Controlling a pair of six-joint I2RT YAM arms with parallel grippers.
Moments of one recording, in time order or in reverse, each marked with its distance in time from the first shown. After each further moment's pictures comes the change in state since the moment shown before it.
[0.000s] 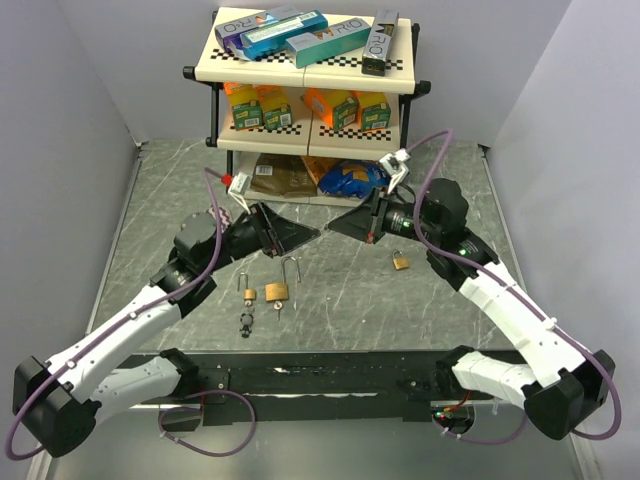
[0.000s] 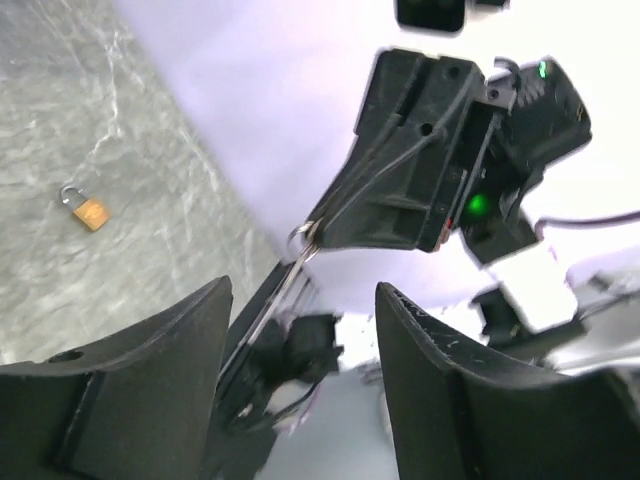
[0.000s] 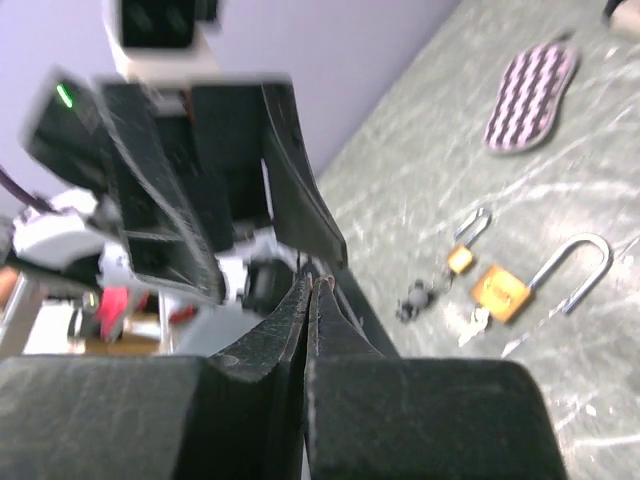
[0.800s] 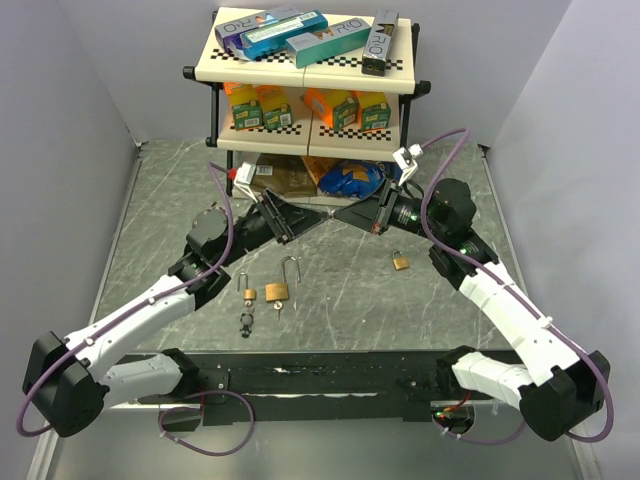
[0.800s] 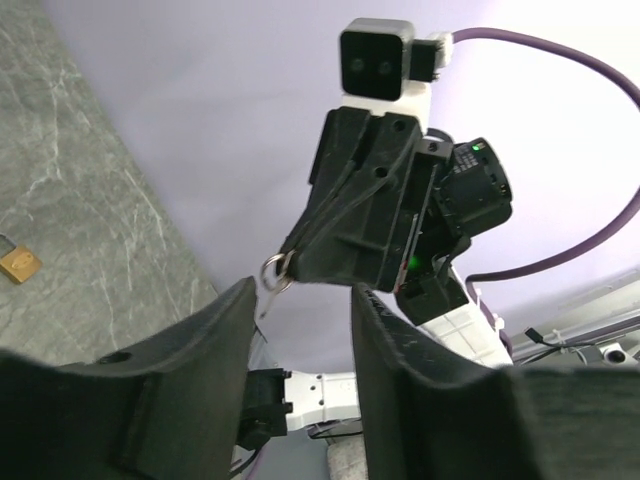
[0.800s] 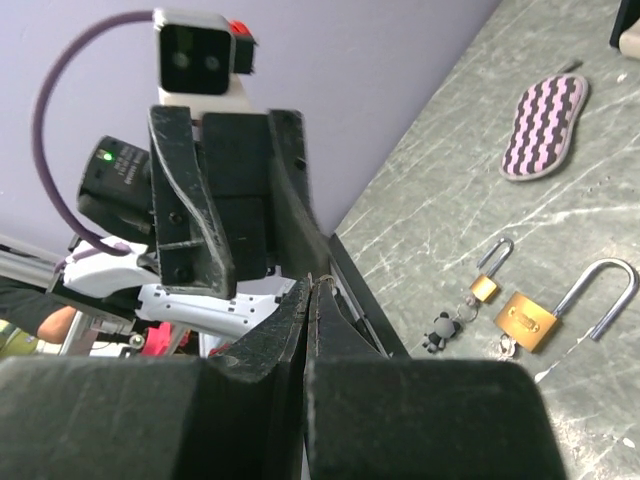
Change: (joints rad) left arm -0.045 0.108 -0.019 0.259 -0.119 -0.187; right arm -0.080 -0.013 -0.064 0.175 -0.016 0.177
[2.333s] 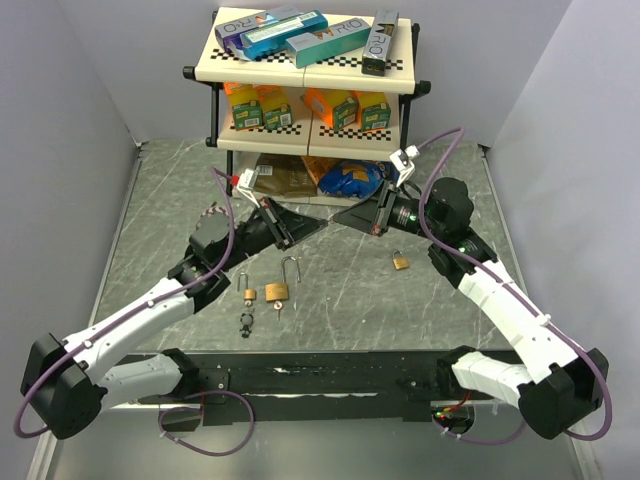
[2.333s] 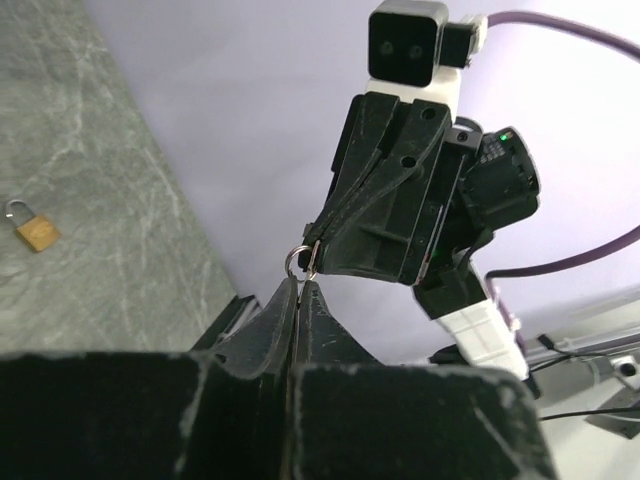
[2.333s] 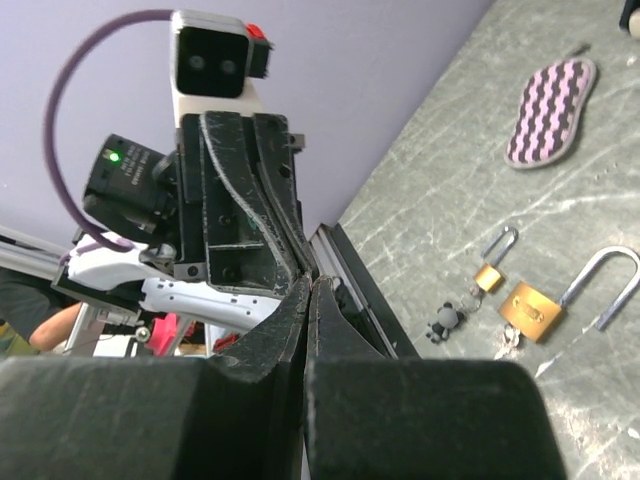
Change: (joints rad) left arm -0.013 -0.010 -0.014 -0.045 -0.027 -0.021; right arm 0.000 0.012 0.000 -0.010 -0.030 0.001
